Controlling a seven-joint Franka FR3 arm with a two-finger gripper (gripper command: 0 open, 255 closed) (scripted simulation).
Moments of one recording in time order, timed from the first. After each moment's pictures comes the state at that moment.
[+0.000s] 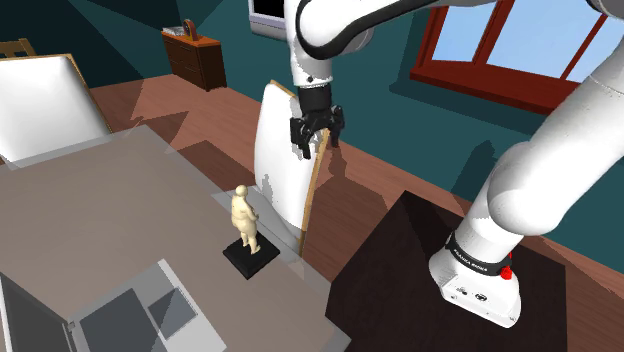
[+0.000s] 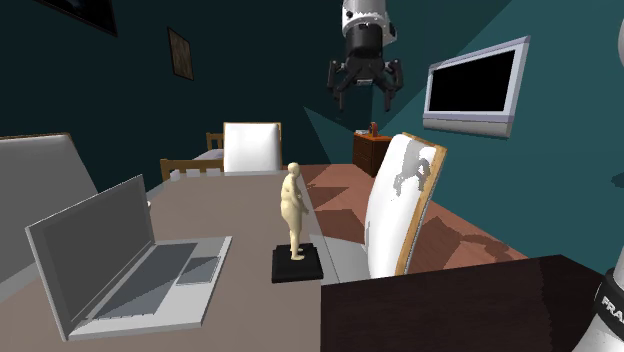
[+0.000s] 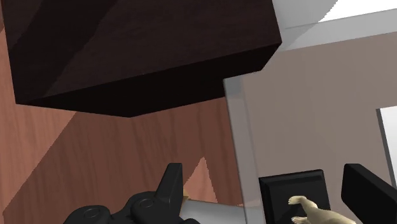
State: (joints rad) arm 0.01 -0.18 0.21 -2.21 0.14 1.78 0.38
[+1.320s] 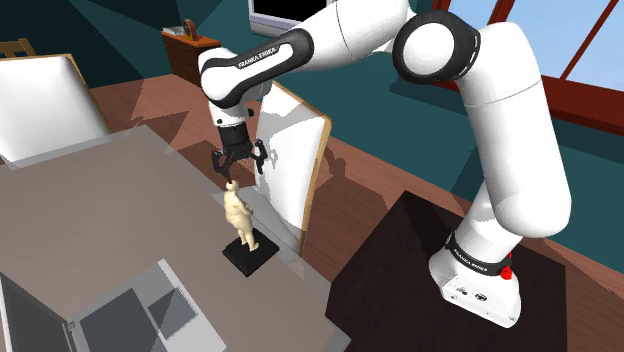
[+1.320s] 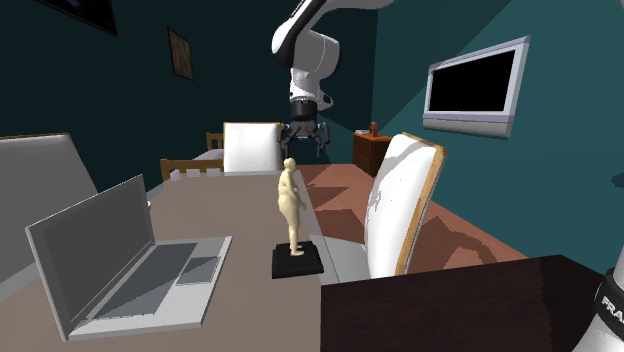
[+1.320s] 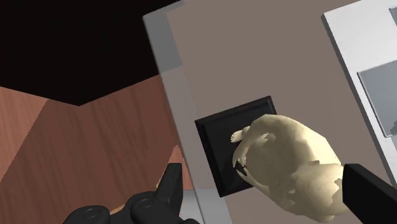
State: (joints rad) arm 0.12 0.65 0.22 -1.44 0.05 1.80 0.67
